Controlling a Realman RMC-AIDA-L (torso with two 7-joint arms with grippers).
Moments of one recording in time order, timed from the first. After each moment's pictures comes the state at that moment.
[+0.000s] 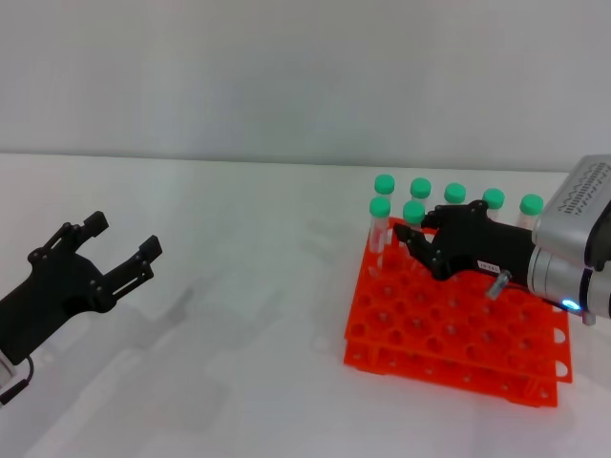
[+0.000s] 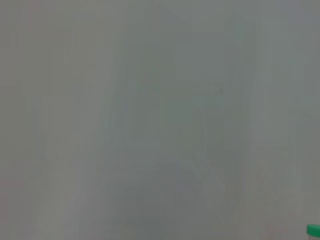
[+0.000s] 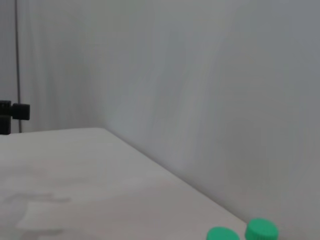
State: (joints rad) left arm -0.47 -2.08 2.84 -0.36 -0.94 1.53 -0.77; right arm 0.67 2.01 -1.68 -0.54 -0.92 -0.72 0.99
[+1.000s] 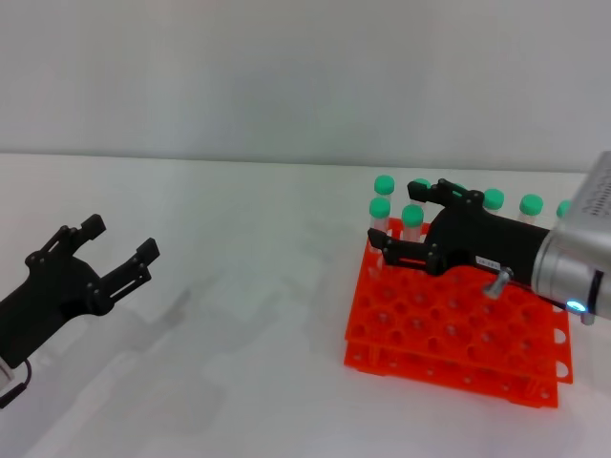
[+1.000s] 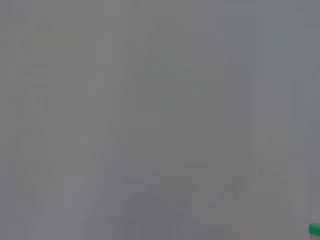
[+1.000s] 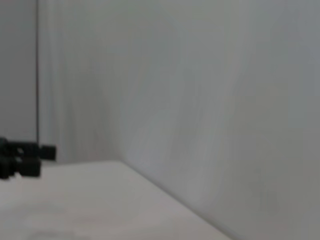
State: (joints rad) left arm -0.46 -2.08 2.84 -0.35 -0.95 1.53 -0.77; right arm 0.59 2.01 -1.67 -0.66 -0.92 -0.80 0.99
